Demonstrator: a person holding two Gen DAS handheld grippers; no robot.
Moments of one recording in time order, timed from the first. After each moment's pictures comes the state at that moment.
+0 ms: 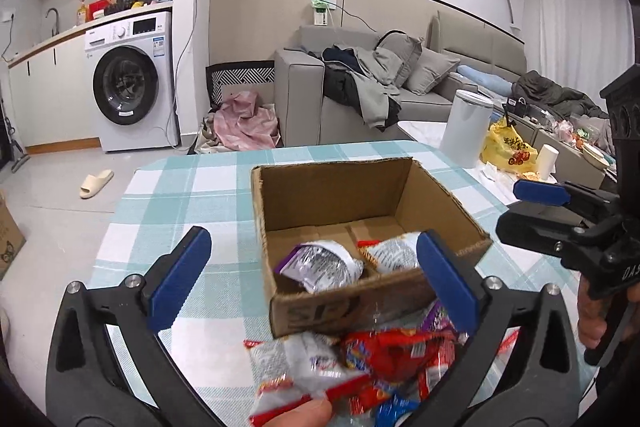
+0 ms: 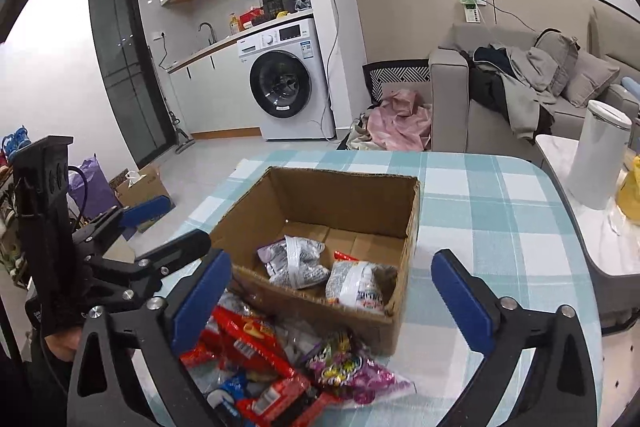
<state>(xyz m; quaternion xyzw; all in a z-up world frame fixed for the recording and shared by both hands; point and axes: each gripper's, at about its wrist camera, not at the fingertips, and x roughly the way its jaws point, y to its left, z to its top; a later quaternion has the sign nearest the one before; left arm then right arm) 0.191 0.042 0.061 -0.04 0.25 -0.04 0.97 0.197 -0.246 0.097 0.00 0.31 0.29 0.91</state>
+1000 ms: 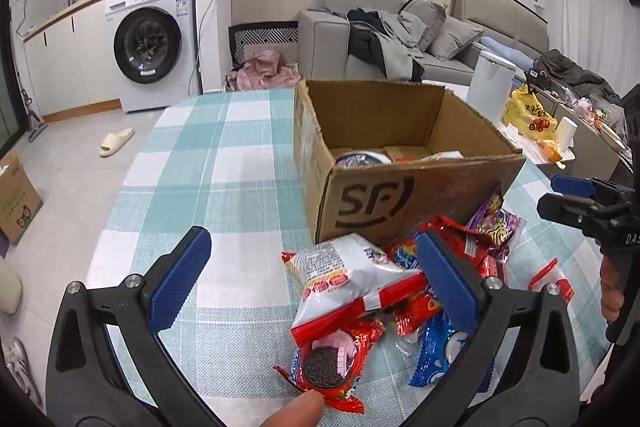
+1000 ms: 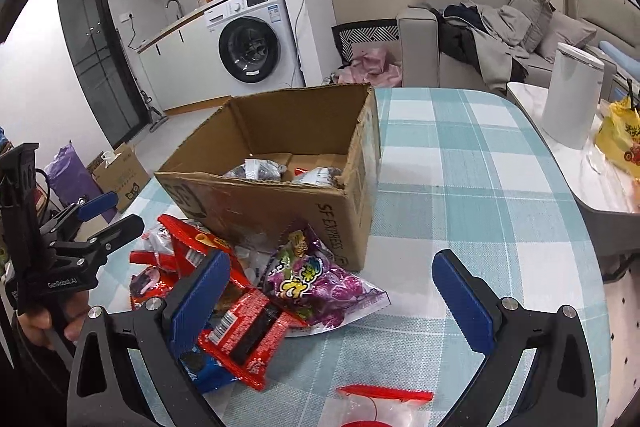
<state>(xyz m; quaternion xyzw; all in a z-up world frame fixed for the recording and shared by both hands) 0.137 0.063 0.013 -0.05 0.33 0.00 0.94 0.171 -0.274 0.040 0.00 0.38 0.23 0.89</state>
